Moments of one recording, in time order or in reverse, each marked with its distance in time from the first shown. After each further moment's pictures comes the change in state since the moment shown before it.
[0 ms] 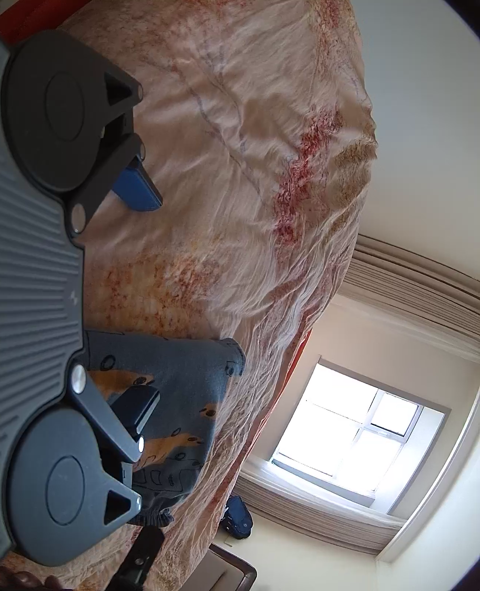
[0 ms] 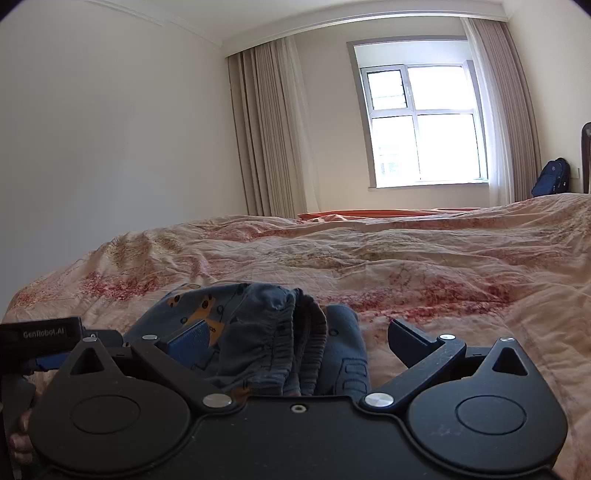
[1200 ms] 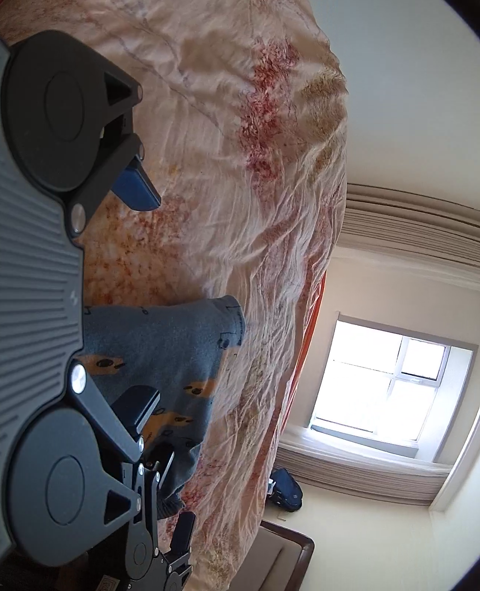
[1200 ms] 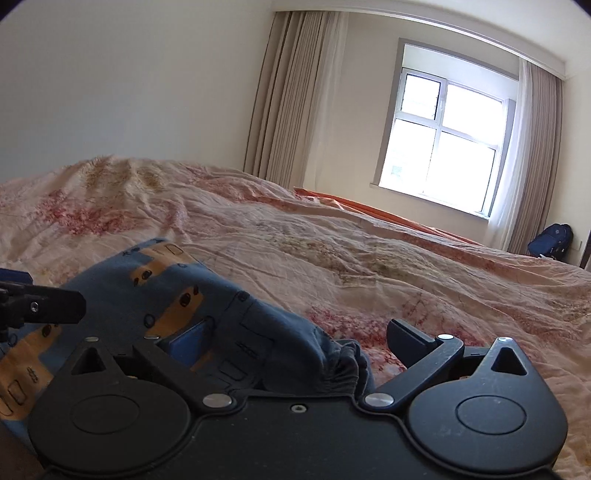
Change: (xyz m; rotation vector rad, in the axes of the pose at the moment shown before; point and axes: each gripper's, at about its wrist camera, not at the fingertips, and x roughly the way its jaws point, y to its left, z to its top) left arm 0.030 -0.036 0.025 0.198 0.061 -0.068; right arm 0.086 0.031 0.007 -0.315 0.112 -0.138
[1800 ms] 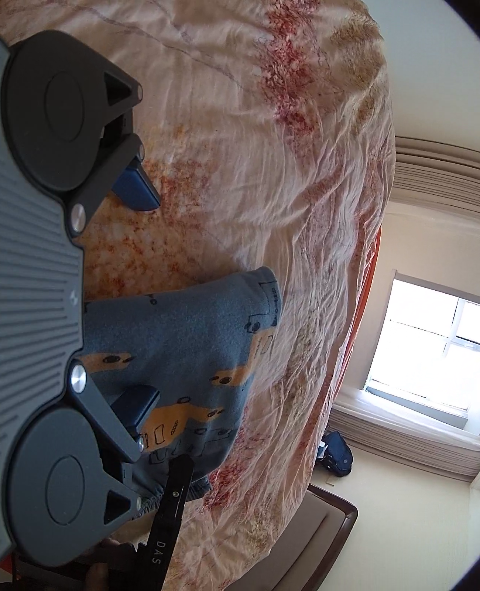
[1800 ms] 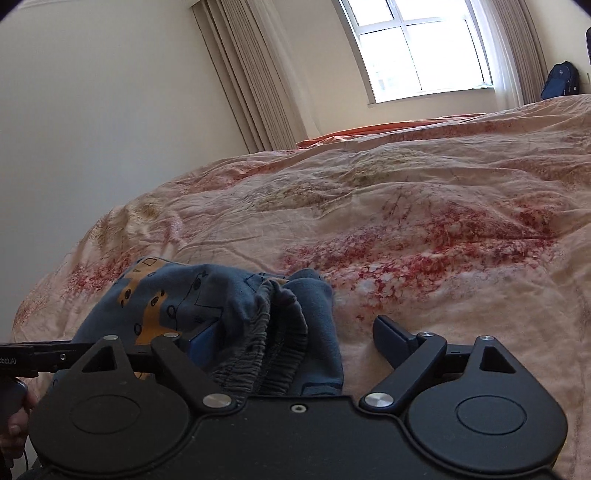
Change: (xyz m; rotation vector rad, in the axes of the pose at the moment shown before) left arm 0.025 0.010 0.017 0.031 0.204 -0.162; right arm 0.006 -0.082 -0.032 0.478 0.140 0.255
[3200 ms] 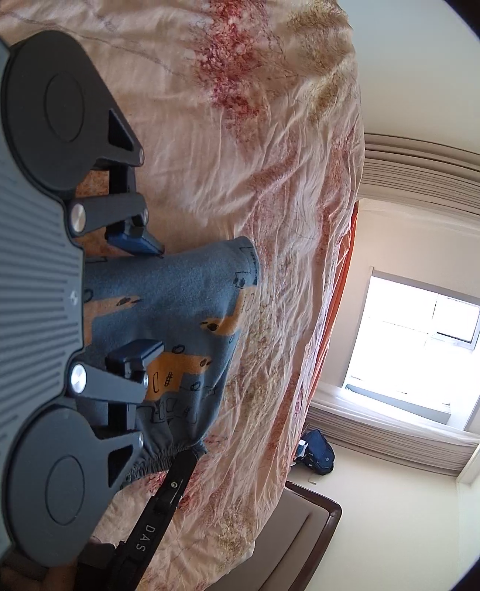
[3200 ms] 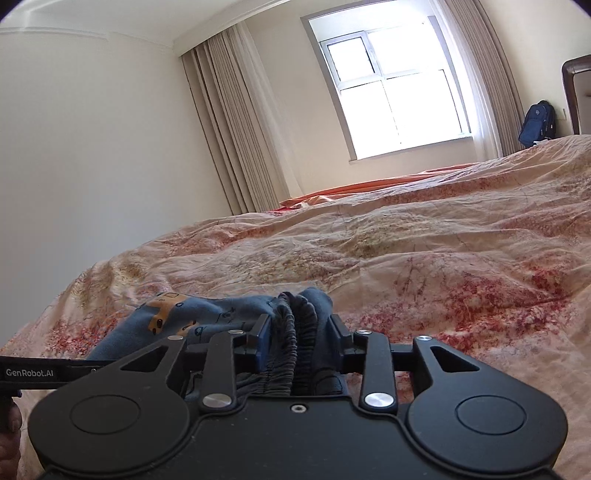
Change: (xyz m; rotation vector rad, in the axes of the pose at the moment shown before) left arm 0.009 -0.006 0.042 0.010 -0.088 0.007; right arm 0.013 0.027 0.022 -0.005 -0.211 -0.082
